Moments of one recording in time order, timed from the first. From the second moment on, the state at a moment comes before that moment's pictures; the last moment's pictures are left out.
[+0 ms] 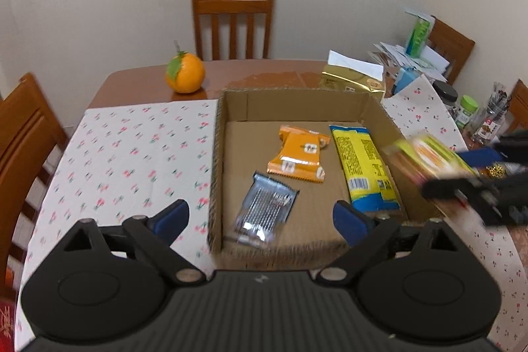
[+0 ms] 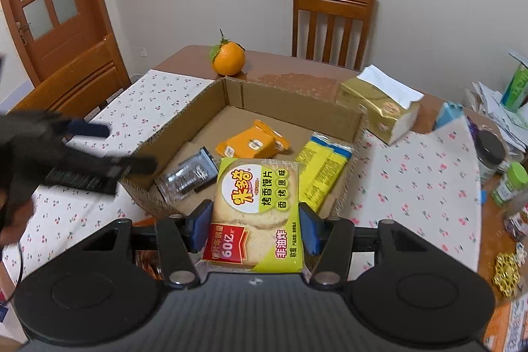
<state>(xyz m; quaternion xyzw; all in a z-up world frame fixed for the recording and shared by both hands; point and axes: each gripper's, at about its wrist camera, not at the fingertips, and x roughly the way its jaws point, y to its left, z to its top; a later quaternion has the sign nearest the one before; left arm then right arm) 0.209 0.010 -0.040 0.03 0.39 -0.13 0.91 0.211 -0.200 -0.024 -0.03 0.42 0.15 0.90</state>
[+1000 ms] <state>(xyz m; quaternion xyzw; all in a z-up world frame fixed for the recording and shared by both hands) 0.135 0.052 -0.064 0.05 0.40 -0.06 0.91 0.226 -0.159 -0.048 -0.06 0.40 0.12 0.90</state>
